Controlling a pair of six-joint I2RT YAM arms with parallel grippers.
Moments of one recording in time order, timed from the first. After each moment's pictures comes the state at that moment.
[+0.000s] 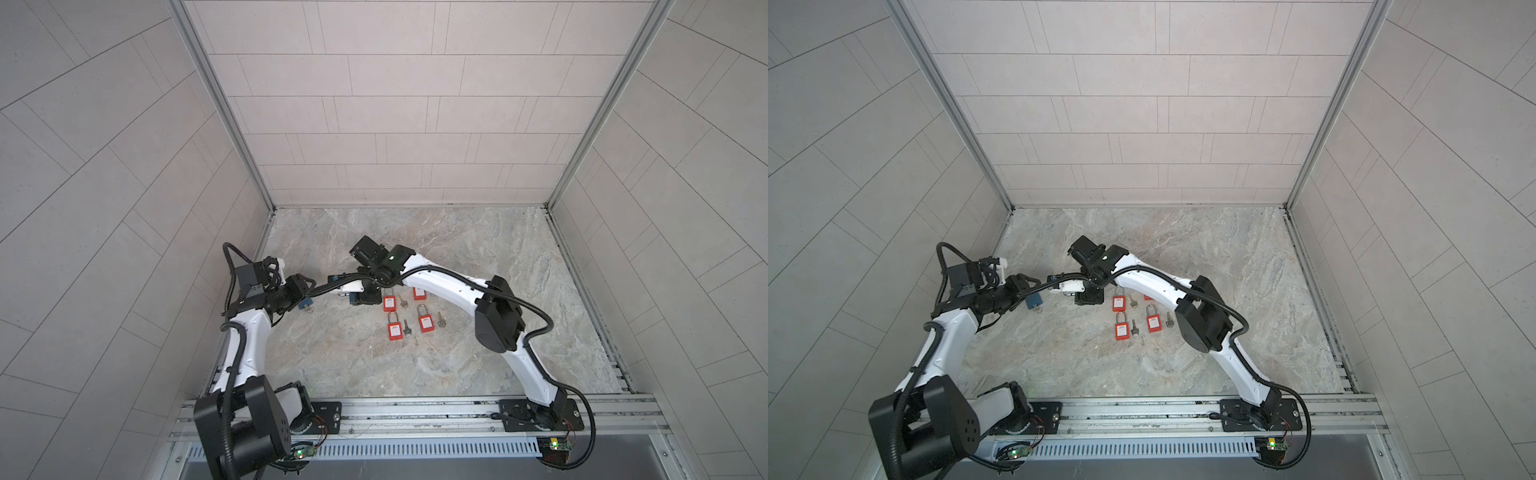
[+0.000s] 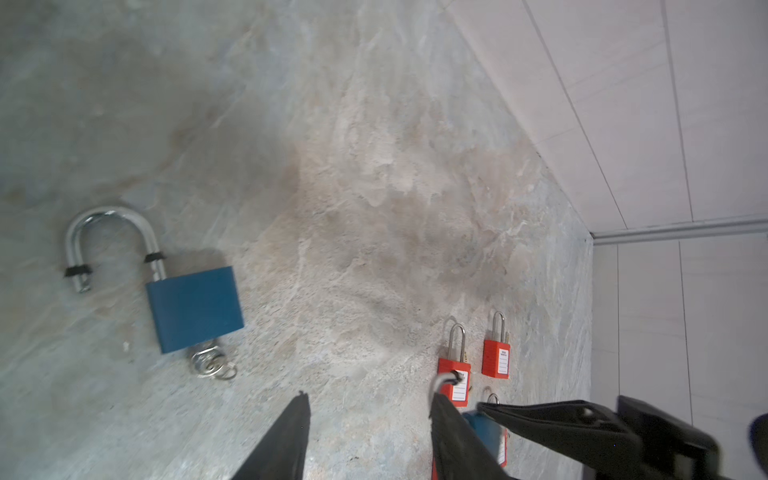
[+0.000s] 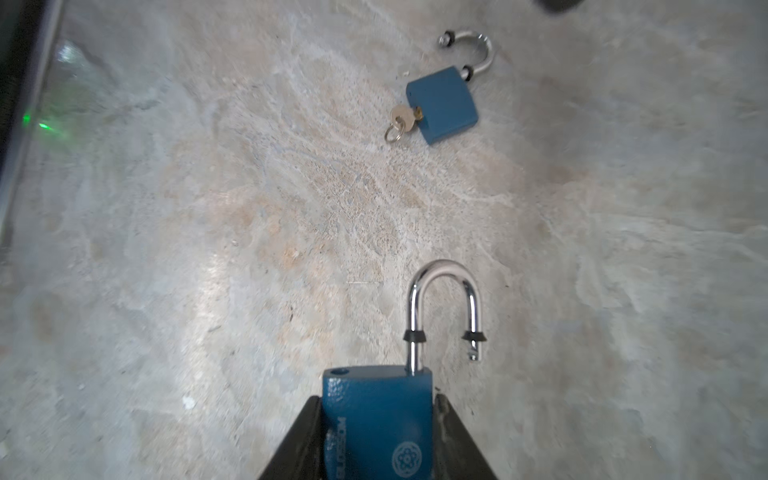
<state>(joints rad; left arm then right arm) 0.34 1.10 0.70 -0.45 0.64 -0.32 0.87 2.18 2.02 -0.85 -0.32 -0.72</state>
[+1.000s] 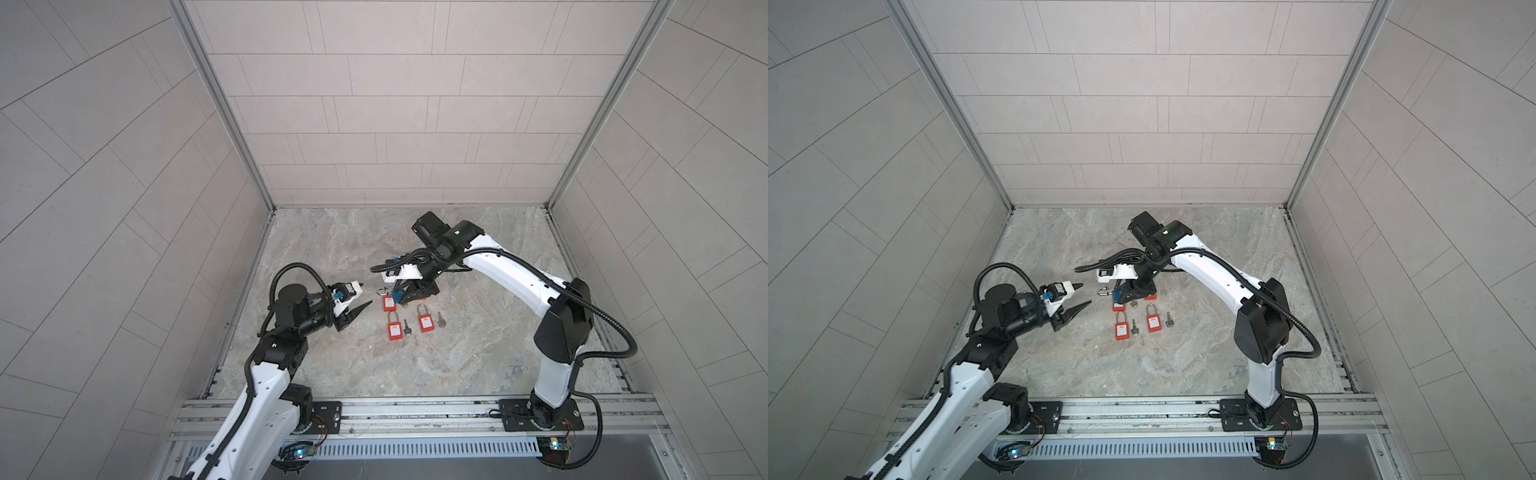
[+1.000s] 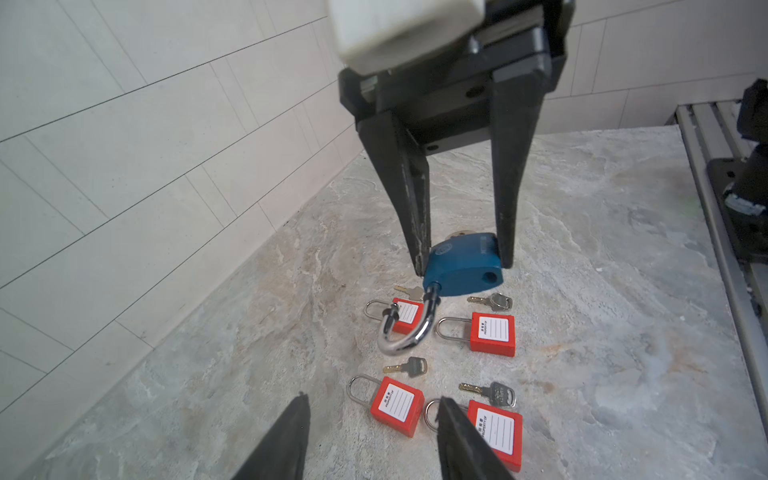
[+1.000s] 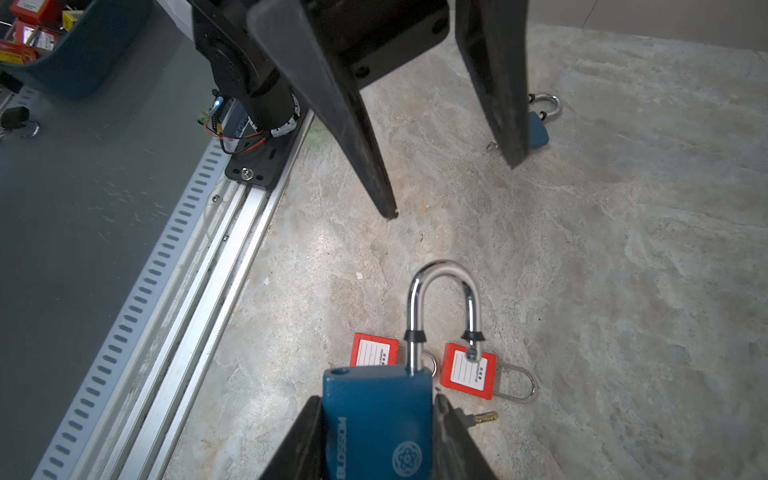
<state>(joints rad) -0.19 0.70 0.42 -0.03 0.75 0.55 0.66 1.85 1.77 -1.13 -0.73 -1.01</state>
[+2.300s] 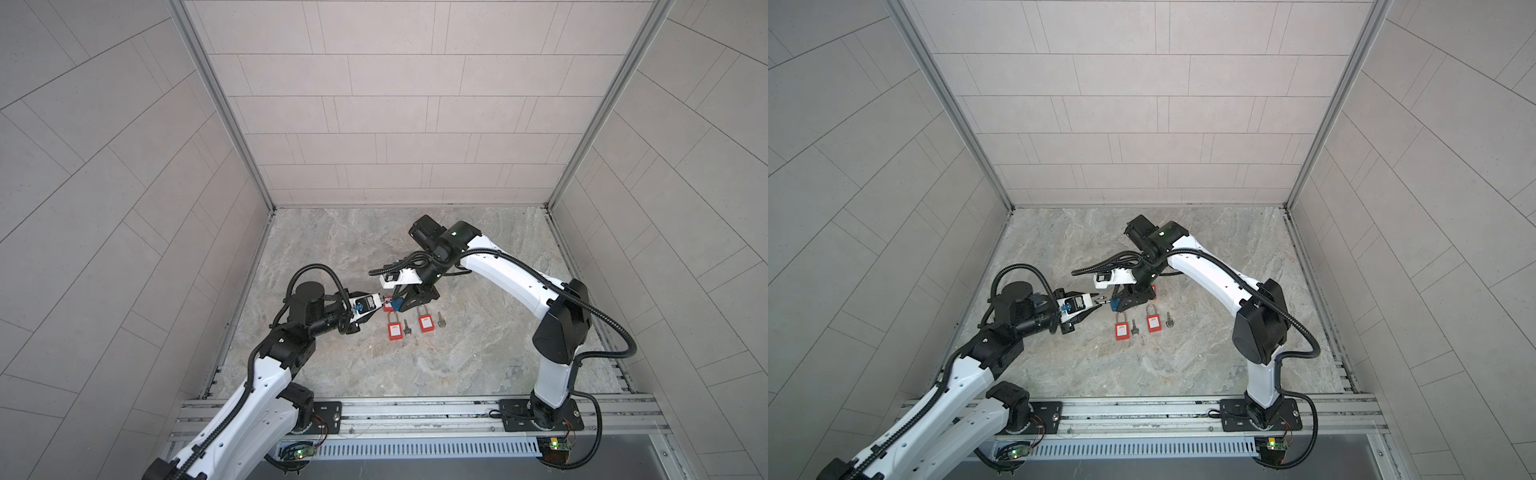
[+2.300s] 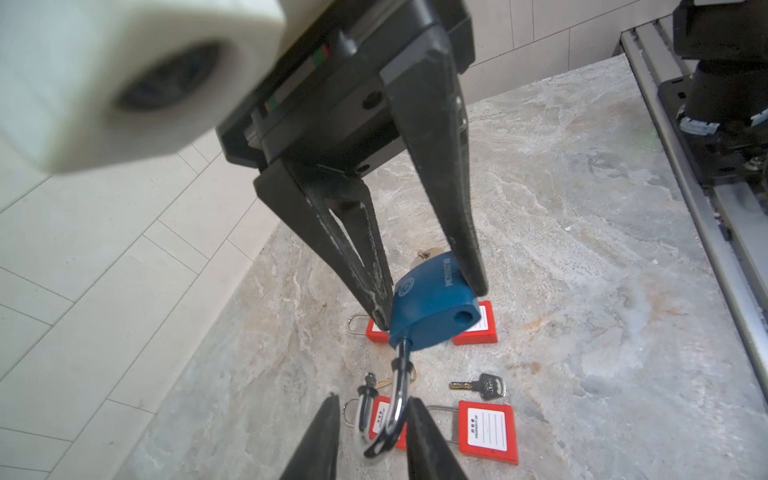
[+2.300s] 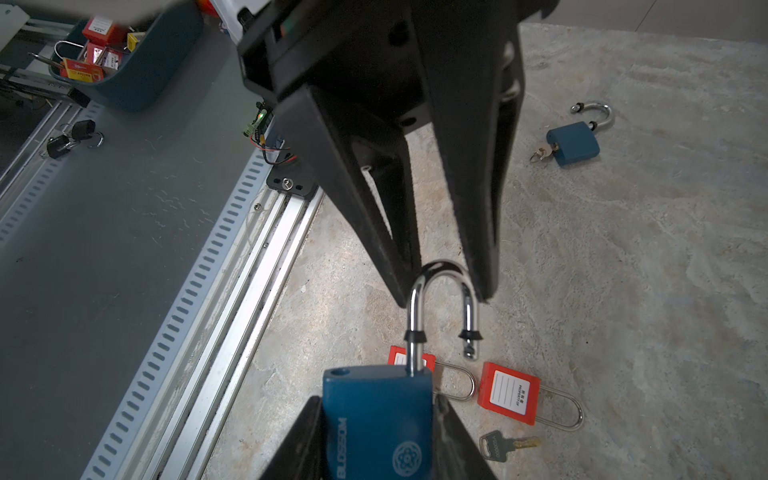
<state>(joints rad) -0.38 0.74 0.49 -0.12 0.63 0.72 0.69 1.86 1.80 -1.22 -0.77 -1.03</state>
